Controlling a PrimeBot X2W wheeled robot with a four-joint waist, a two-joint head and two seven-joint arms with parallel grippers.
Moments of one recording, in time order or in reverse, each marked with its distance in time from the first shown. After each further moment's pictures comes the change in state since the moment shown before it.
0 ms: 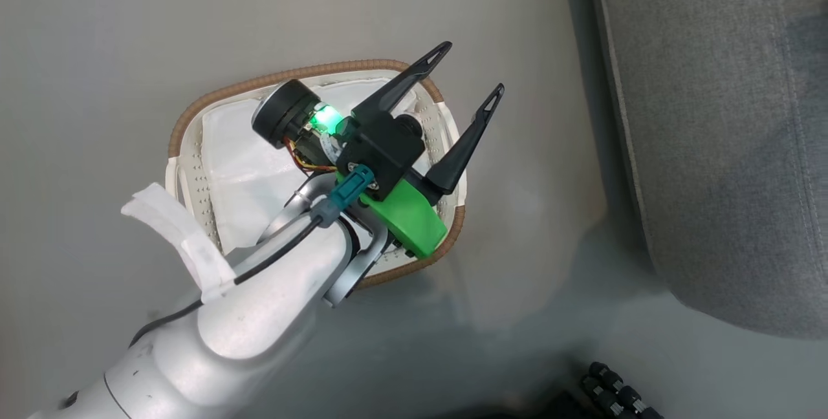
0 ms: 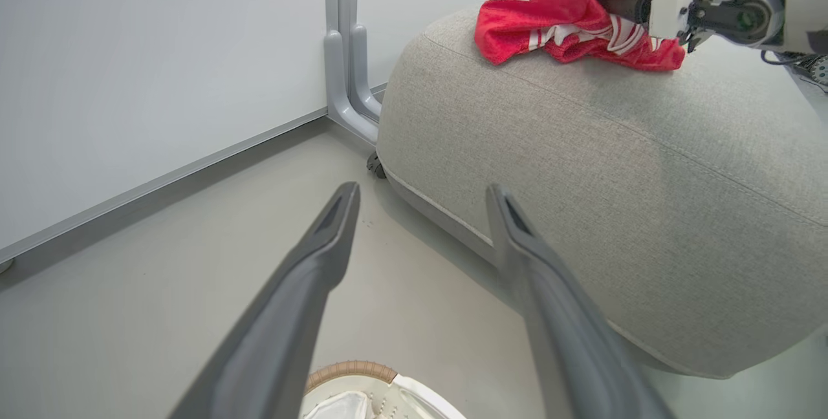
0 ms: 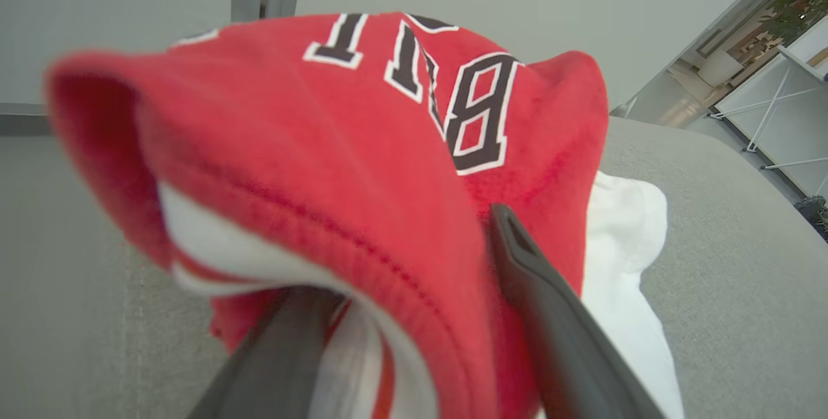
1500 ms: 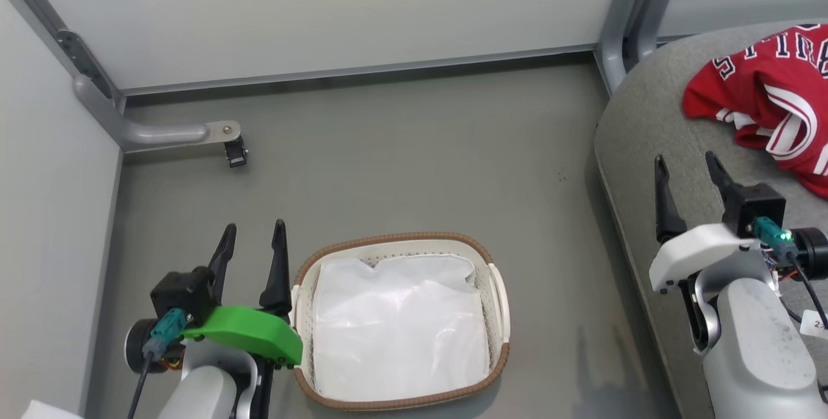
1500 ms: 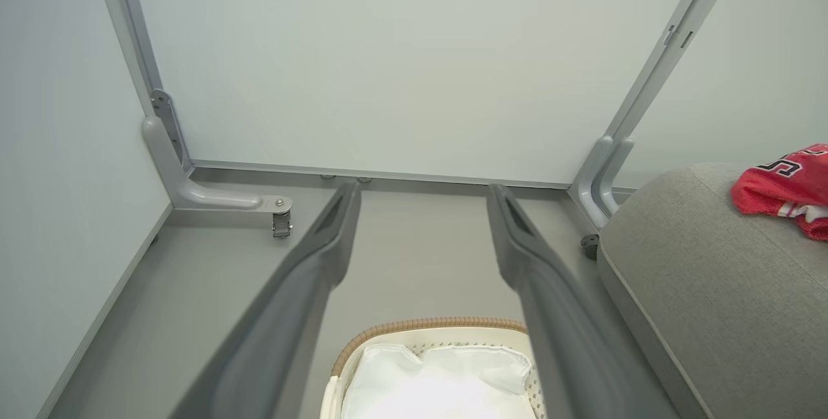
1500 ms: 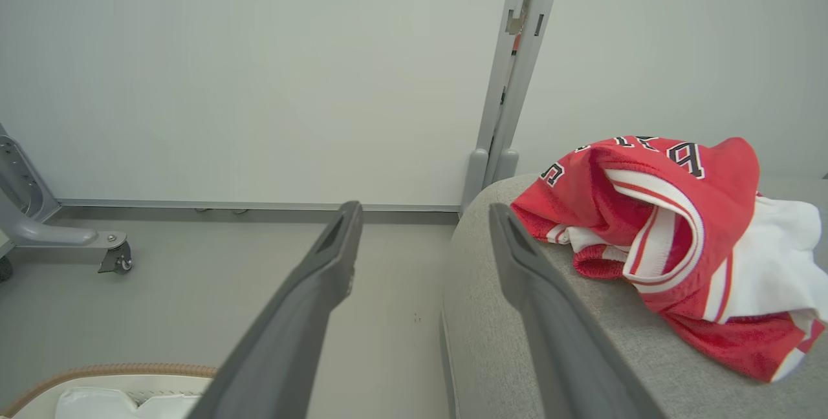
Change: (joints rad) left arm 0.570 -0.047 0.517 0.197 -0.118 0.036 -0.172; right arm 0.631 0.283 0.267 -0.338 0.178 0.000 -0.038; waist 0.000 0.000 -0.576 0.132
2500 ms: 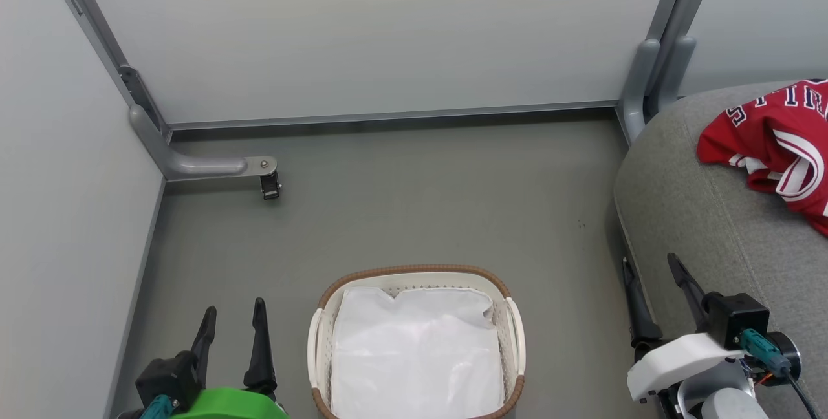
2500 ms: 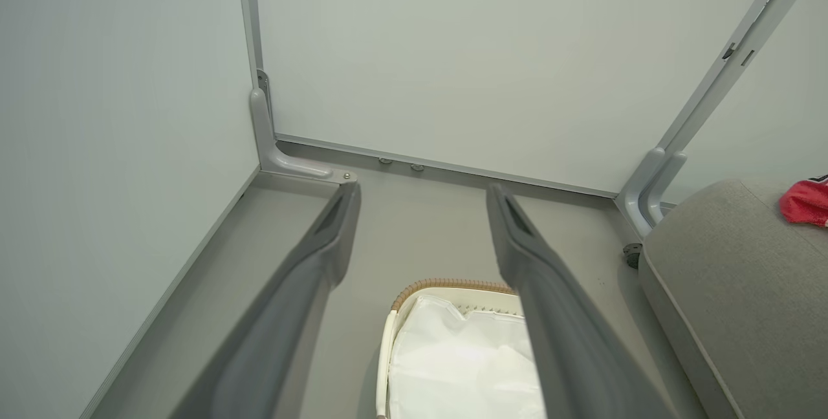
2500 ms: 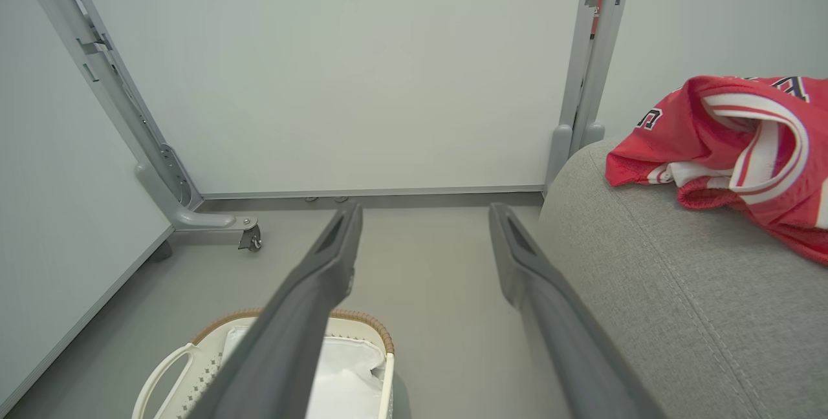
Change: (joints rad) left arm 0.264 -0.055 0.155 -0.098 0.103 -0.014 0.000; right arm 0.349 0.013 0.148 -0.240 0.201 0.000 -0.006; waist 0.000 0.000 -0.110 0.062
